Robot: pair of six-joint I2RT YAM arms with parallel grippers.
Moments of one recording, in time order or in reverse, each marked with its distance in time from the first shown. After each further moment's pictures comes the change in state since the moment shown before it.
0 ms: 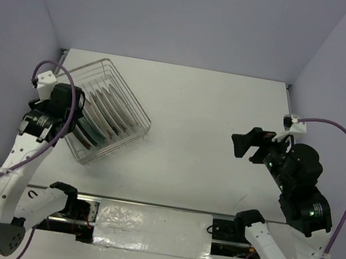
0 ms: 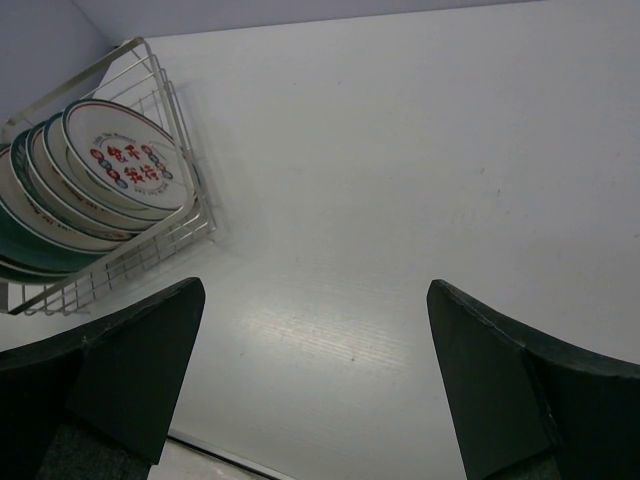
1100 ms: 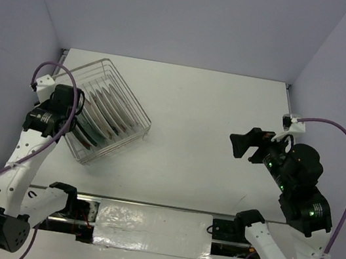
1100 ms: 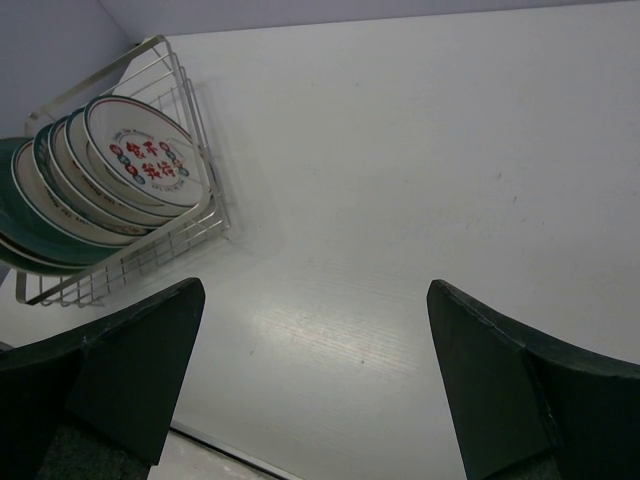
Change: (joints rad) left arm 0.061 0.019 -0.042 0.009 0.004 -0.023; right arm 0.000 -0.002 -0.001 0.012 -0.038 0.000
